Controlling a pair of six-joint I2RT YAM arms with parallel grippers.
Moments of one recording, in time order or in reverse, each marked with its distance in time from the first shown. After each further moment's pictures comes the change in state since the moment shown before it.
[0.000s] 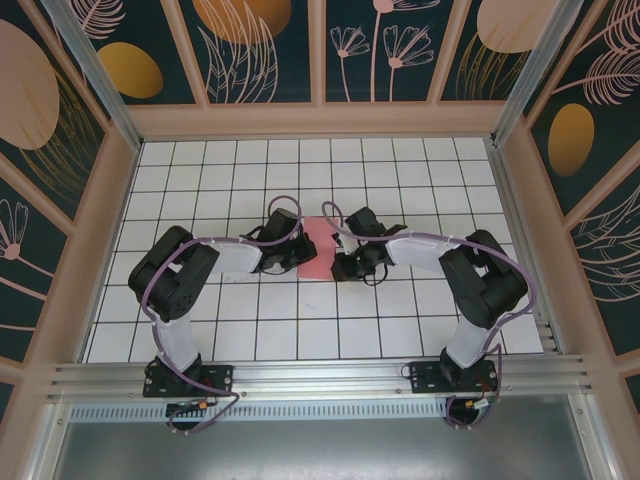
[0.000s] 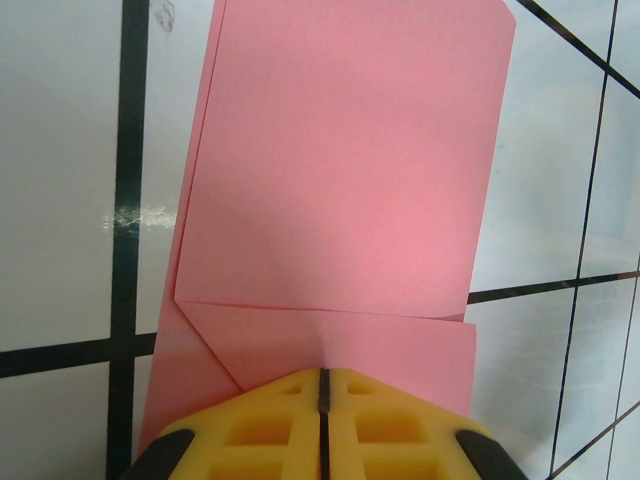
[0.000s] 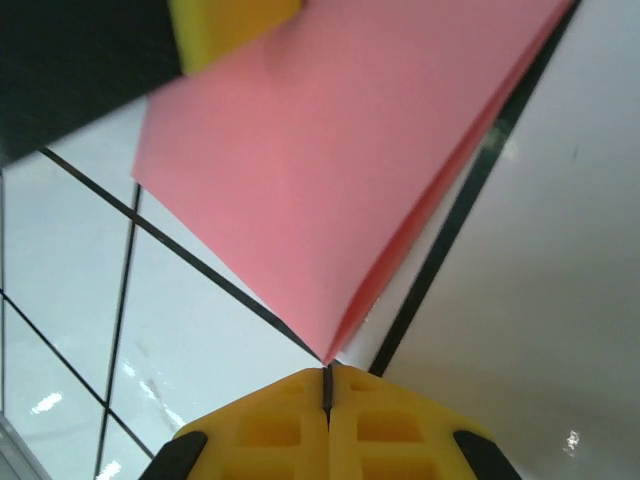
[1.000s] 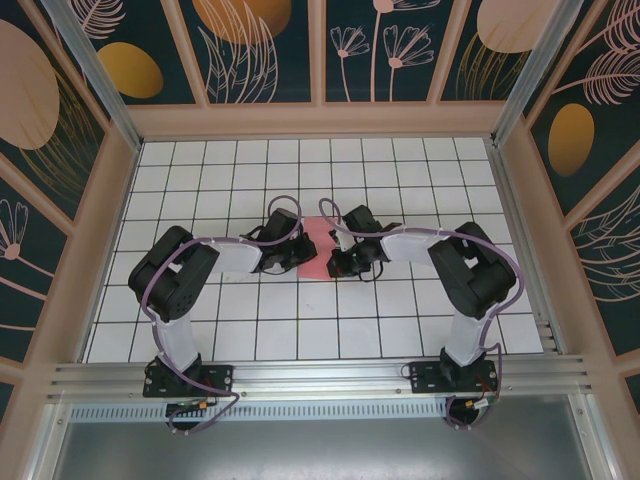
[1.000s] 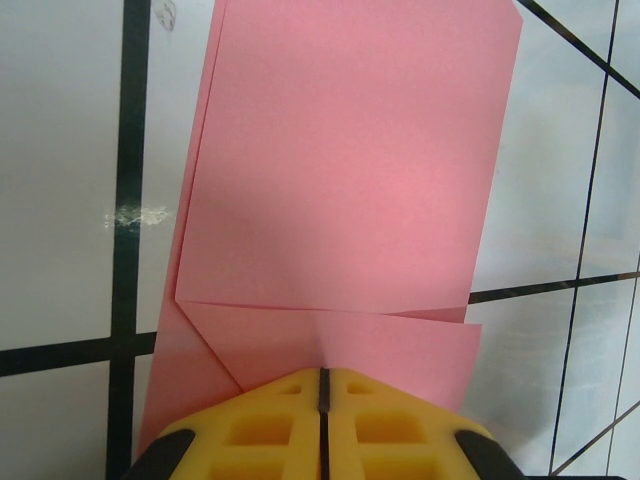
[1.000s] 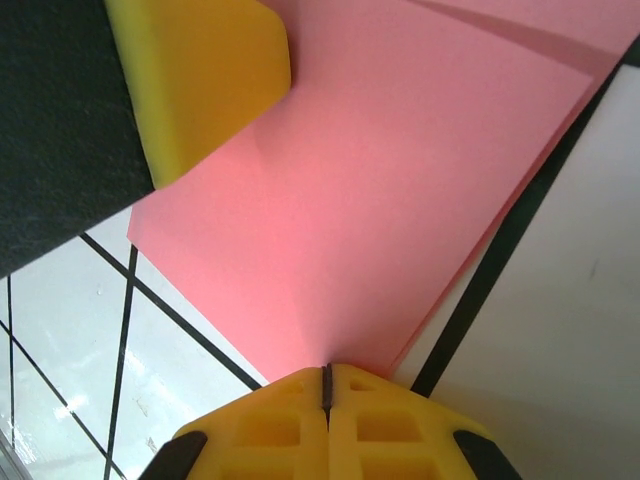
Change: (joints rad) left arm 0.000 -0.001 0.003 -0.003 0.000 -0.002; right arm -0.013 0.084 0.022 0.064 -0.030 0.019
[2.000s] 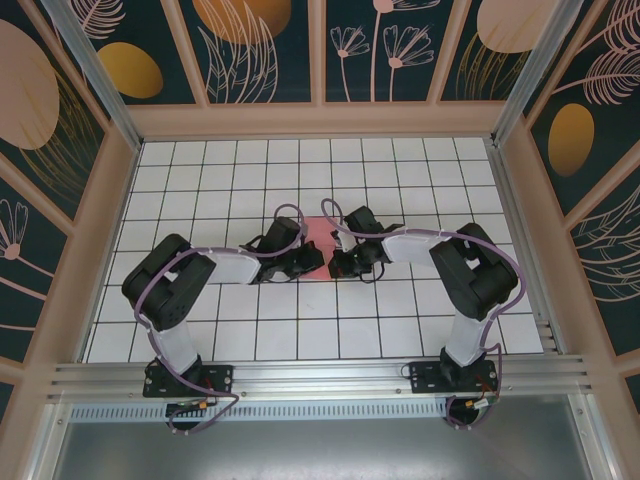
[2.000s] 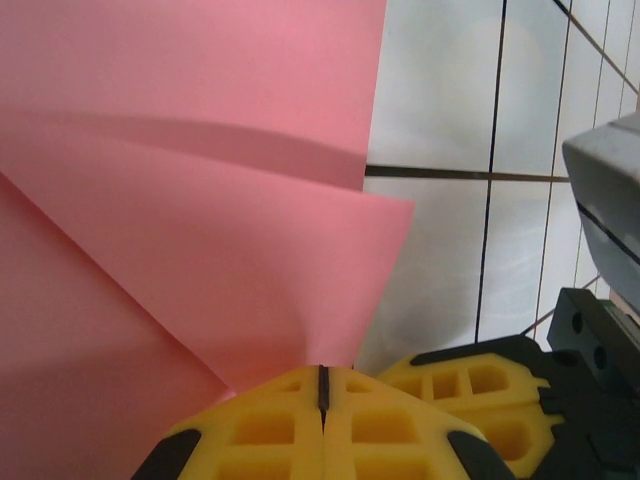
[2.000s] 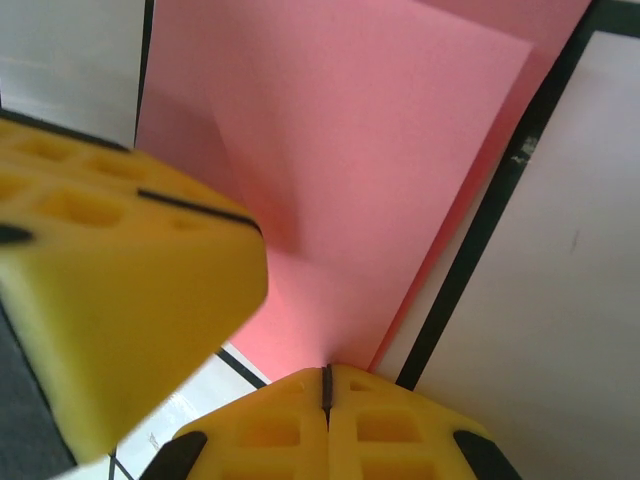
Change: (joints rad) left arm -0.062 -0.068 -0.093 0.118 0.112 -0.054; right arm -0.003 -0.009 -0.014 0.005 0.001 0.031
